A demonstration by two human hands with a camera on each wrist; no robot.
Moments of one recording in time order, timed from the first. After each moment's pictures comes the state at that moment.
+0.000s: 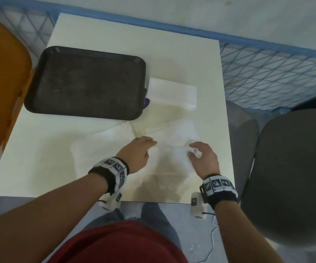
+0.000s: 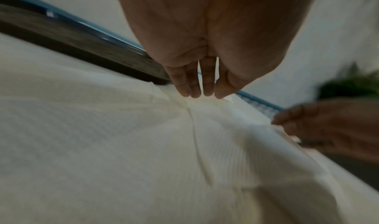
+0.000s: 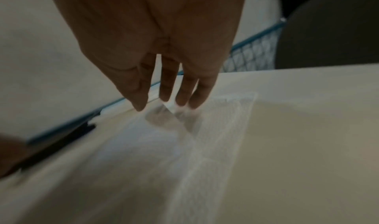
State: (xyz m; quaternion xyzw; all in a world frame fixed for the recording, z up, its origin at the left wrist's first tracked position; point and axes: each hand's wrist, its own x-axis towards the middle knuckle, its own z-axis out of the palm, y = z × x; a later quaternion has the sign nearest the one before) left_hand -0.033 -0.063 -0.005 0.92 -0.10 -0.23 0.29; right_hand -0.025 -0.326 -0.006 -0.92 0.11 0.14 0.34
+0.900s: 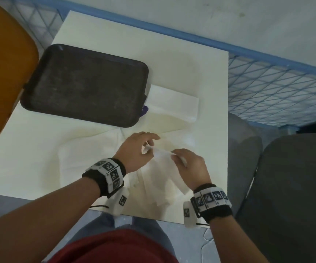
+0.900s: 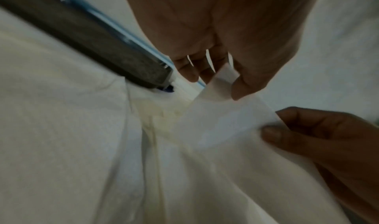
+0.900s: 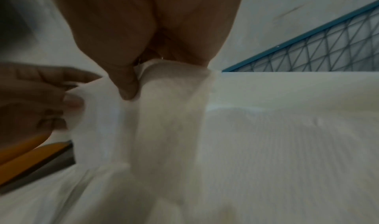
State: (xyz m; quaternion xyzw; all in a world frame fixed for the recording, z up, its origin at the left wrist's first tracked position) left_hand 0.001 -0.090 0.010 0.89 -0.01 -0.06 0.46; right_hand 0.012 -0.314 0.020 -0.93 -0.10 0.16 0.32
